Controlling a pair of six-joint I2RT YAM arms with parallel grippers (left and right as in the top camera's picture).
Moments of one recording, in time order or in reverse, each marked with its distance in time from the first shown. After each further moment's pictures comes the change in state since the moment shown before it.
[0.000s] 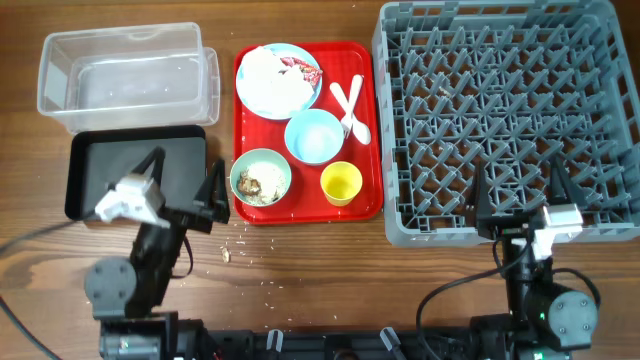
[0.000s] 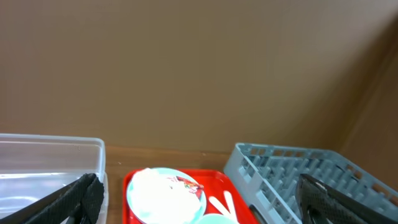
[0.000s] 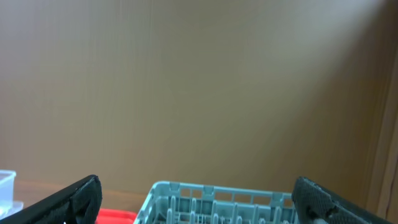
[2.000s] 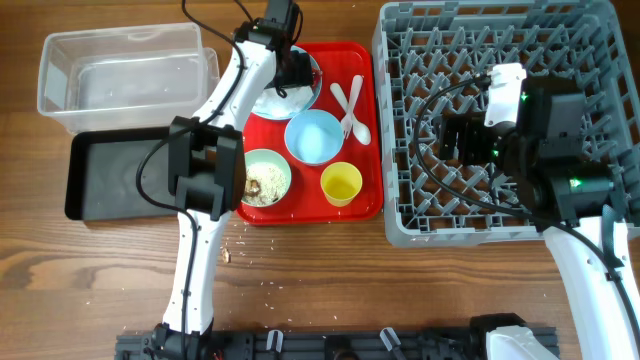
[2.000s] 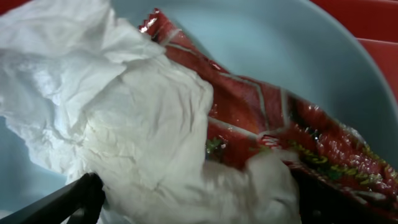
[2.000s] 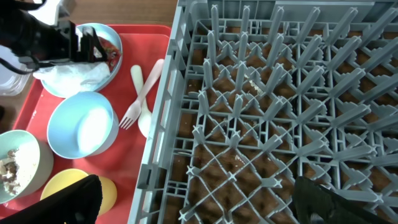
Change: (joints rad) left arm -0.323 2.136 1.832 -1.022 -0.398 -0.123; right arm 0.002 0.989 0.881 -0.962 -0.129 0.097
